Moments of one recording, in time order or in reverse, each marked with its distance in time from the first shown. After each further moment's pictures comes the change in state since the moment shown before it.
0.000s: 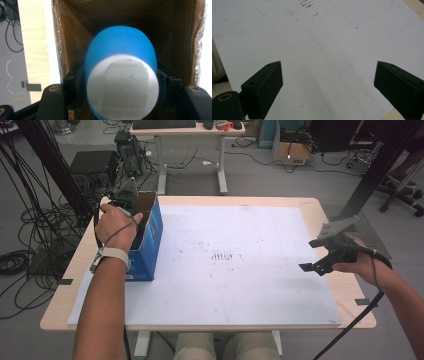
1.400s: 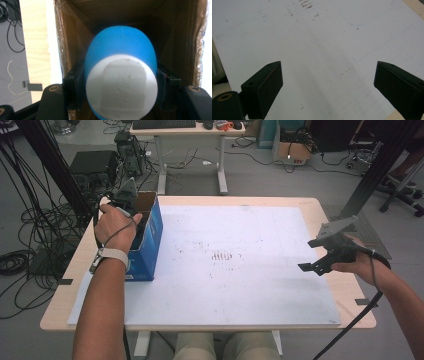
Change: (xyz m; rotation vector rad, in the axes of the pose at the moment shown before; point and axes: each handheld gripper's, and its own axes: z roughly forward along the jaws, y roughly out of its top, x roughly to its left) left arm 0.001 -0.001 -0.001 -0.003 0.009 0.006; right arm 0.001 0.001 0.002 -0.005 0.002 0.001
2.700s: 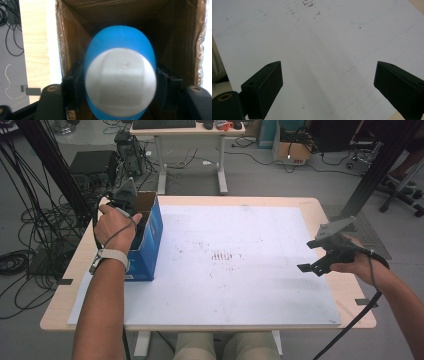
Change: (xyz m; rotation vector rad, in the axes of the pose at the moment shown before) left arm 0.004 0.000 0.001 -0.024 -0.027 -0.002; right arm 0.001 0.000 0.003 0.016 0.009 0.010
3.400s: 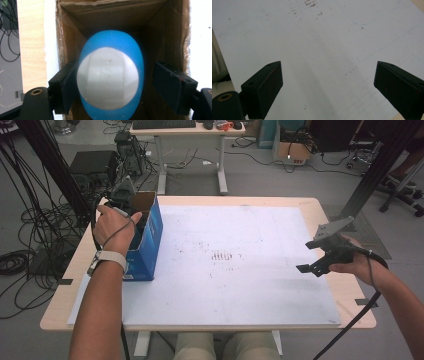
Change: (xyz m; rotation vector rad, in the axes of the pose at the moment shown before) left arm 0.003 -0.003 -0.008 -0.062 -0.035 0.008; right arm 0.002 0.002 0.001 0.000 0.006 -0.017
